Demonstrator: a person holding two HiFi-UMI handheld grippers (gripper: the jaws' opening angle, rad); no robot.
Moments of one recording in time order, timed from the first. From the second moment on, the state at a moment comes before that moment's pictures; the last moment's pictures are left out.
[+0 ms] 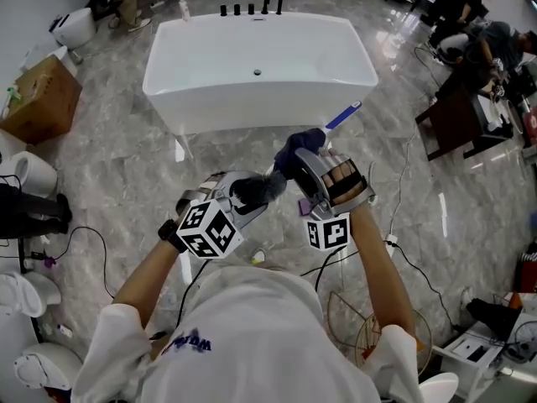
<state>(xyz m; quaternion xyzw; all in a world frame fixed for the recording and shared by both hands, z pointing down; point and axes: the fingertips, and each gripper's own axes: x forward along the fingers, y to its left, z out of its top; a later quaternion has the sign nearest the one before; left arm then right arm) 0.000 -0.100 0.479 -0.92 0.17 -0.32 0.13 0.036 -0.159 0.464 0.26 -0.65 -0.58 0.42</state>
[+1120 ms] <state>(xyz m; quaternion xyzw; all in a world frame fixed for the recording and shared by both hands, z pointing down) -0.002 -0.122 0.478 -0.86 0.19 -0.38 0.26 0.028 -0.170 0.456 0.35 -0.60 -0.56 0.46</state>
